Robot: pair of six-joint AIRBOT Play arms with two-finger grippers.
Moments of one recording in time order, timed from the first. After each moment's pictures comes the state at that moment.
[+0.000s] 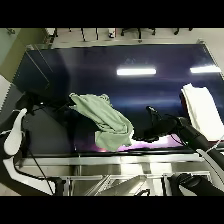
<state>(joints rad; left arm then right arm) 0.13 -1.75 1.35 -2.19 1.08 1.80 0.37 -1.09 0.65 2.14 -1.00 -1.42</state>
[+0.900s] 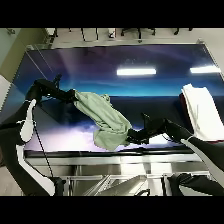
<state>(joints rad) 0.08 -1.96 1.66 -2.19 1.19 1.81 0.37 -1.37 0.63 2.39 -0.87 -1.55</state>
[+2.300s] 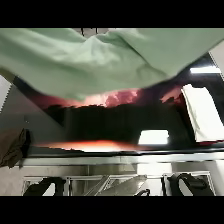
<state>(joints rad) 0.08 -0.84 2.01 -2.11 1.10 1.81 -0.11 -0.72 1.77 2.29 -1.01 -1.73</state>
